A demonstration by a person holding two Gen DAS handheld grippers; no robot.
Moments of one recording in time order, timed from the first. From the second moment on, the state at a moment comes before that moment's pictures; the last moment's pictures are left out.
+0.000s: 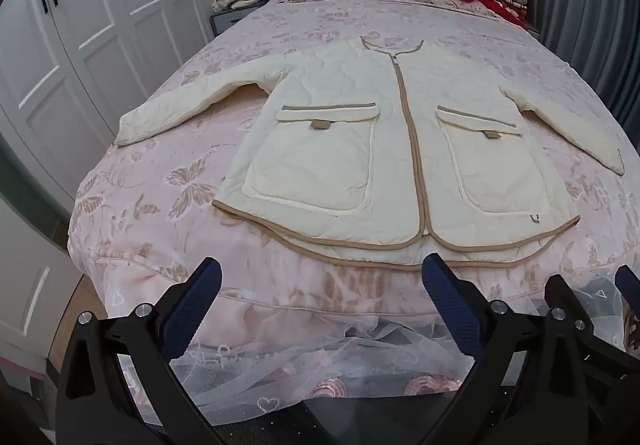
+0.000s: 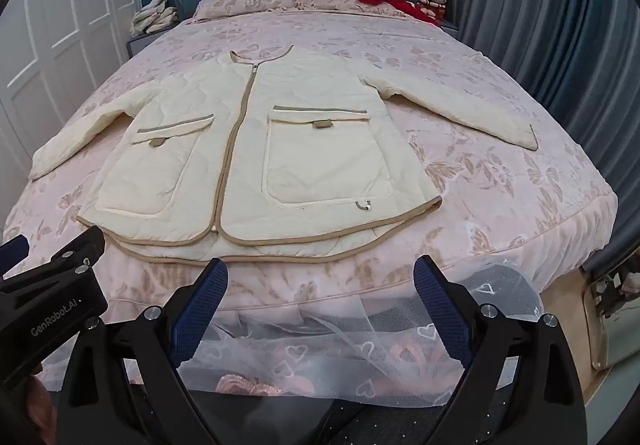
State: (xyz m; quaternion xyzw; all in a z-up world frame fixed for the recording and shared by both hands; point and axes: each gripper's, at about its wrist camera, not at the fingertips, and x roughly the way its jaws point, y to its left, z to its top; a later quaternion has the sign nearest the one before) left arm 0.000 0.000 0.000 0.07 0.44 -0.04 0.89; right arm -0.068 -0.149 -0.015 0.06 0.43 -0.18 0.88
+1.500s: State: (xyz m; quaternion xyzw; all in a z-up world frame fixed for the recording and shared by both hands) left arm -0.012 0.011 0.015 0.05 0.40 -0.03 0.92; right arm -0.076 -0.138 0.005 0.06 0.38 -0.18 0.90
